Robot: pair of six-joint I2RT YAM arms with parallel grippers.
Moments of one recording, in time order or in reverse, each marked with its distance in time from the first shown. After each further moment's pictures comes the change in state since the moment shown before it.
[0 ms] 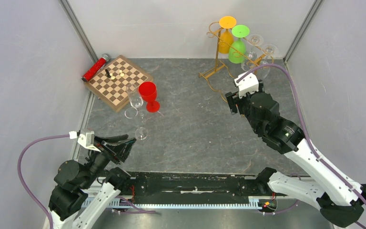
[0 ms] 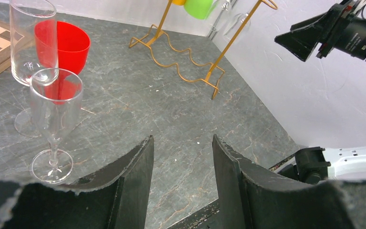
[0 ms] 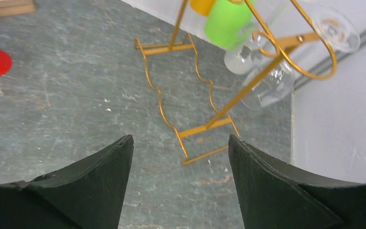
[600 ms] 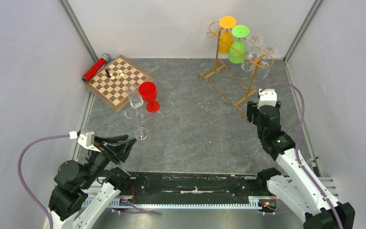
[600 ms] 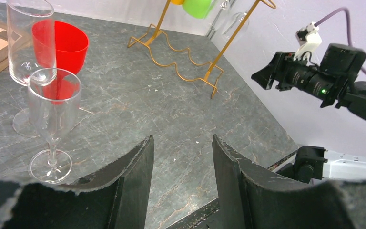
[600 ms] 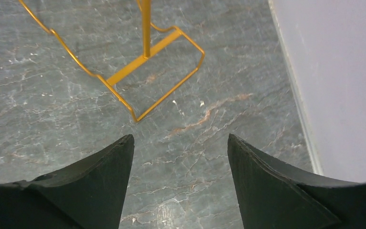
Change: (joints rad) left arm 0.001 0.000 0.000 0.000 0.008 0.000; right arm -0.427 -0.137 -0.478 0.184 -0.054 0.177
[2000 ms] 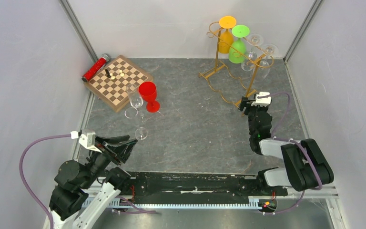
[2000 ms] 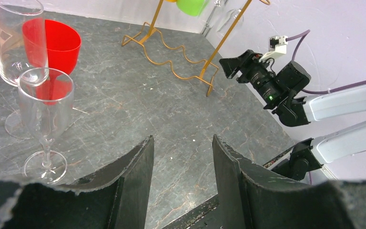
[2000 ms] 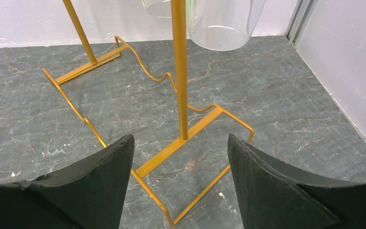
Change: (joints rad) left arm 0.000 -0.005 -0.007 0.007 0.026 0.000; right arm -0.109 0.548 -0.375 1.373 -0.158 -0.023
